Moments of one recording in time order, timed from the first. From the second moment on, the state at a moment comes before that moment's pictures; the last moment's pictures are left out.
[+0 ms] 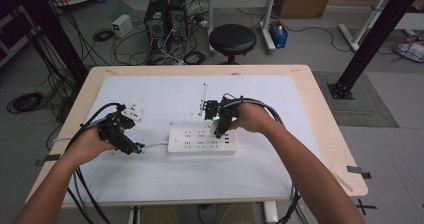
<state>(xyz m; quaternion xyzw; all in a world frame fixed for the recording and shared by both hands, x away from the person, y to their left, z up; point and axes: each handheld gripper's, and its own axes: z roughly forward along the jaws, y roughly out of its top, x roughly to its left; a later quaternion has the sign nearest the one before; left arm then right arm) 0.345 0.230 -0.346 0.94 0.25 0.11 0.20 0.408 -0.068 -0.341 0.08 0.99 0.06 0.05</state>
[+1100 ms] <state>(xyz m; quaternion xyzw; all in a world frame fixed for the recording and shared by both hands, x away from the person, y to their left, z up) 0.348 0.232 -0.354 0.94 0.26 0.10 0.21 0.415 -0.041 -0.358 0.02 1.00 0.00 0.05</state>
